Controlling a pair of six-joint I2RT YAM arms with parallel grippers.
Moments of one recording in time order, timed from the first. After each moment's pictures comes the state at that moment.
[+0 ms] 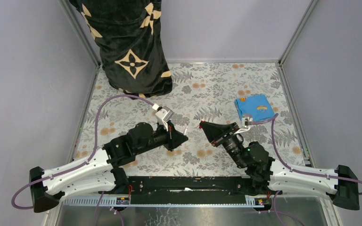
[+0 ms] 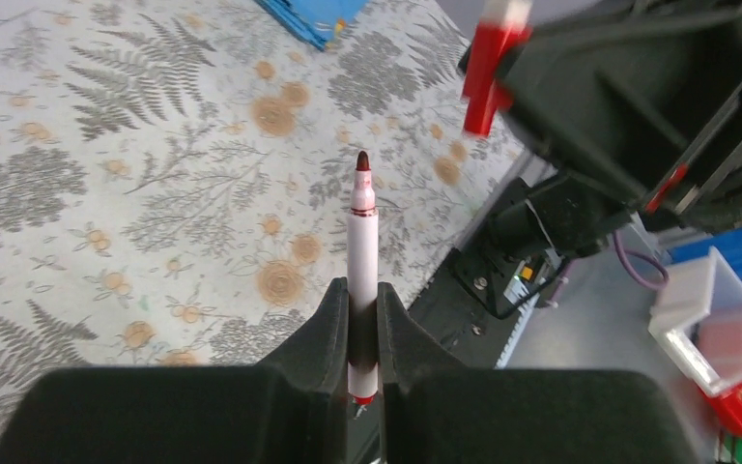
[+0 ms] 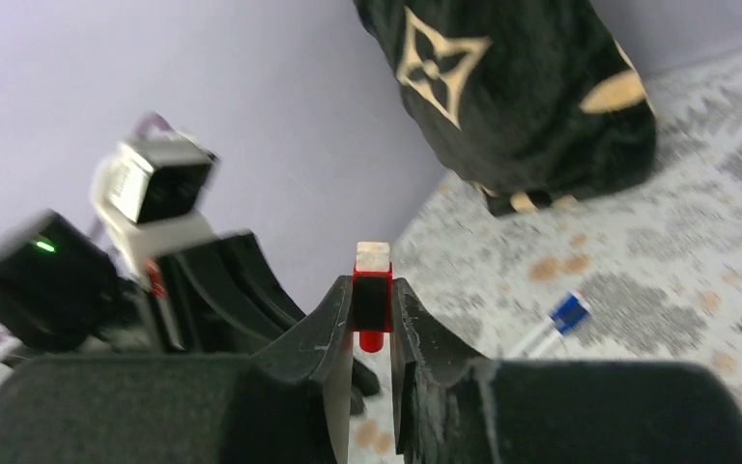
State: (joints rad) left arm -1.04 0.82 0.70 -0.14 -0.01 -0.54; right arm 1.22 0.70 0.31 0.66 0.56 0.59
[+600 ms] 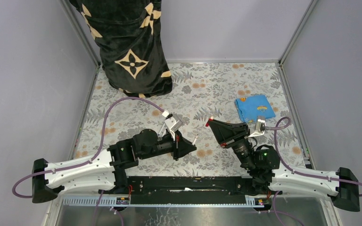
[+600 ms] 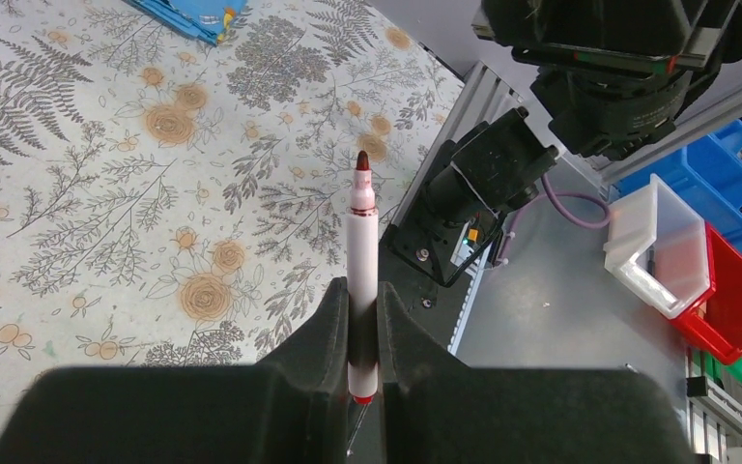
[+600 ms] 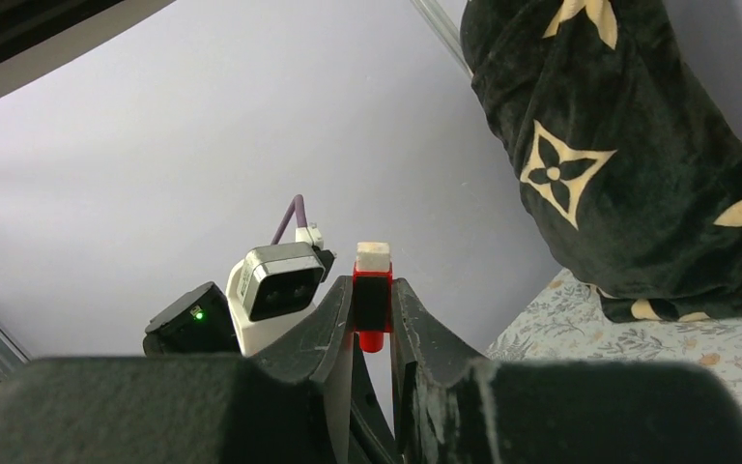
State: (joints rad) left arm -1.20 0.87 0.70 -0.04 0.01 -0.50; right arm 1.22 0.62 0.26 1.00 0.45 0.53
